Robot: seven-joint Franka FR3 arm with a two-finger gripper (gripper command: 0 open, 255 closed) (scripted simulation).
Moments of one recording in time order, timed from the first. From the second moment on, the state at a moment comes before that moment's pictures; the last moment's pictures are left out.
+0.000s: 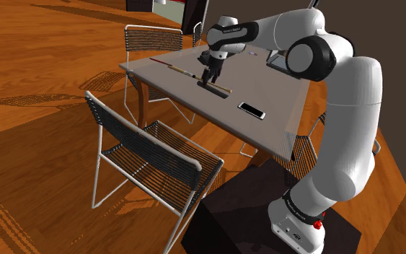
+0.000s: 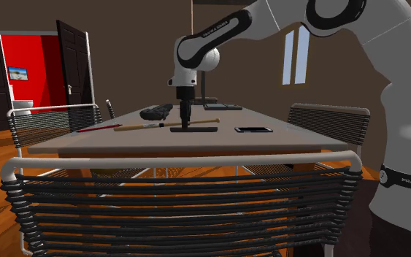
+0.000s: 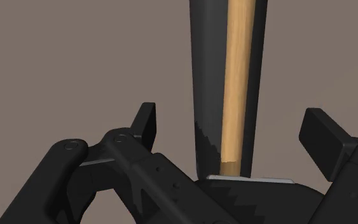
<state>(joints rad) -0.04 0.55 -0.17 -1.46 0.13 1.99 -0.49</state>
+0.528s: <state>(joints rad) -0.04 0.56 -0.17 -1.48 0.14 2.01 -0.49</state>
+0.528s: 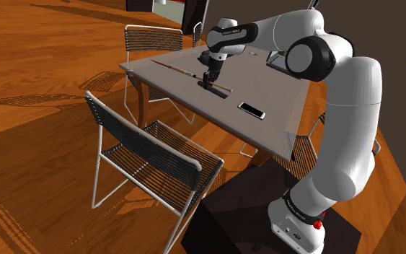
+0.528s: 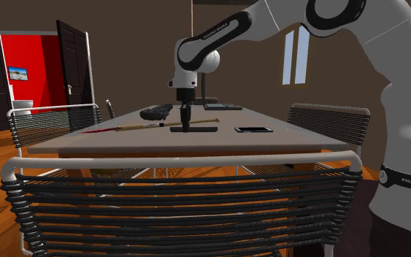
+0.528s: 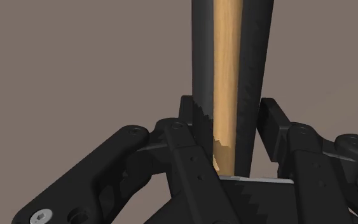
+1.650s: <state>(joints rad) -0.04 0.52 -0.18 -1.37 0.13 1.87 -0.48</state>
